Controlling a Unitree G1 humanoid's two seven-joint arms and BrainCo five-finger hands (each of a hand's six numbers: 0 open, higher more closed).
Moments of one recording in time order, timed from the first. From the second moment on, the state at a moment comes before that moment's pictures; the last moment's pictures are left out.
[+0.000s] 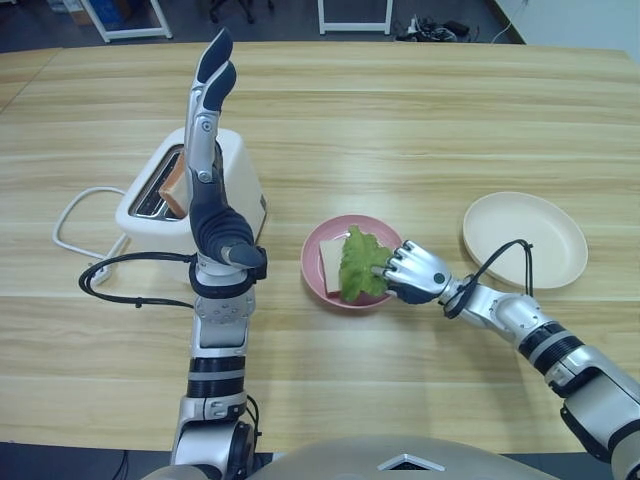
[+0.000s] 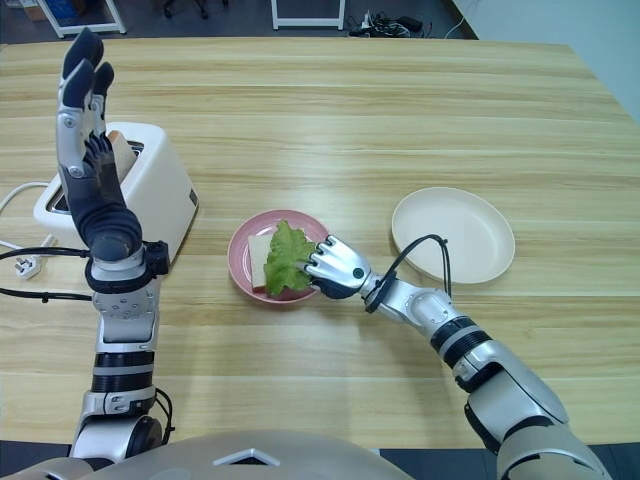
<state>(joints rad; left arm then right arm) -0.21 0.14 0.09 -0.09 0.31 -0.90 0.18 -0.47 -0.56 0.76 0.50 -1.24 -0.48 -0.72</state>
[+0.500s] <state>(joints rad) -0.21 0.14 0.10 -0.09 0.30 -0.90 0.16 -0.48 -0.52 0.73 0.45 -1.23 -0.40 -0.71</state>
